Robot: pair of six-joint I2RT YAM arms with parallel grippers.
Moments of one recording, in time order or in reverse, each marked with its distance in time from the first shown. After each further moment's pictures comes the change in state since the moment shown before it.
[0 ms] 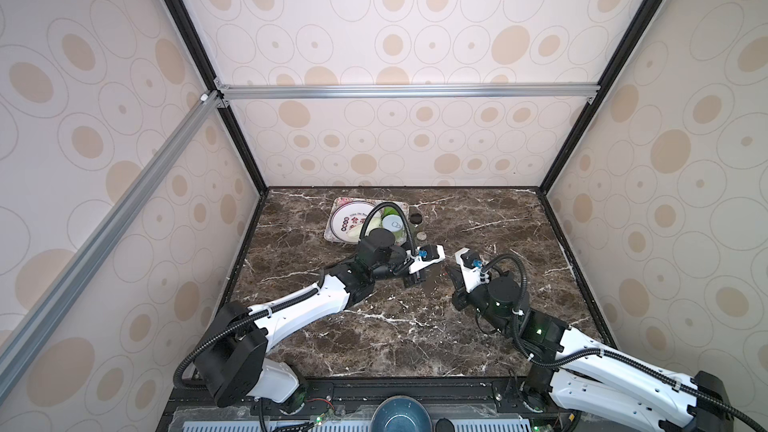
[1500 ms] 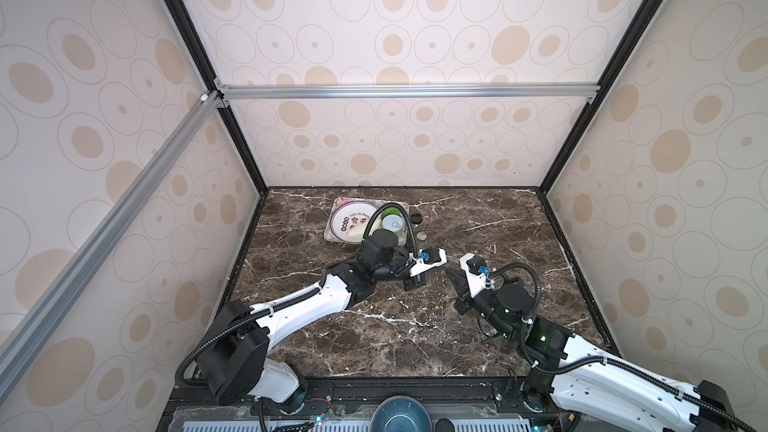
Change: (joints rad) left arm -0.008 0.009 0.010 -0.054 0.019 0.009; right arm -0.021 -0.071 -0.086 0.097 -0.081 -0.022
